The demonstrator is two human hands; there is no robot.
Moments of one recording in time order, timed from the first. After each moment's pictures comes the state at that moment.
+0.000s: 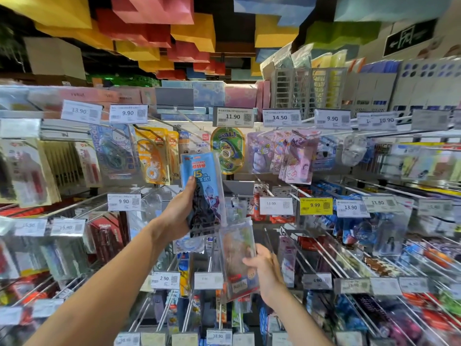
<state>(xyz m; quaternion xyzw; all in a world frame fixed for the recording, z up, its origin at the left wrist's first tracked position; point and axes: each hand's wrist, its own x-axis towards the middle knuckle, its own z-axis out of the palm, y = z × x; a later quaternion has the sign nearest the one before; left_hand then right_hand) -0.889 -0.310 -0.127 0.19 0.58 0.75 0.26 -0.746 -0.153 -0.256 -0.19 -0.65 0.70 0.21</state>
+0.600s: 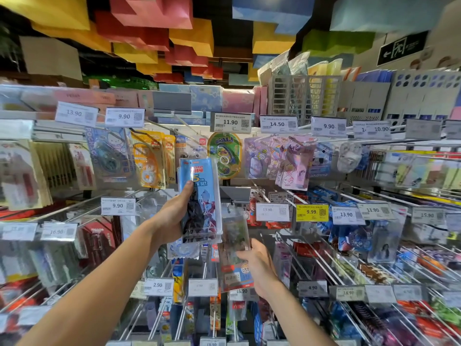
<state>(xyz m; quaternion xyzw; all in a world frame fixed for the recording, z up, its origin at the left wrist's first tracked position) -0.895 -0.316 -0.123 0.21 0.60 0.72 0.28 -0.769 -0.141 -0.244 -0.19 -0.64 0.72 0.19</state>
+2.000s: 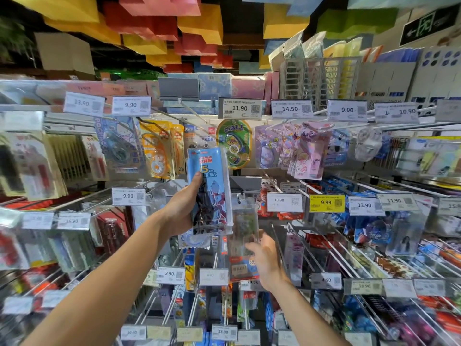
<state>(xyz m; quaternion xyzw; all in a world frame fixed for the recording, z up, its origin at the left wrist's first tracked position) -0.889 -0.316 -0.124 0.21 0.60 0.72 0.29 -0.778 -0.151 -0.250 -0.21 -0.64 0.70 0.22</state>
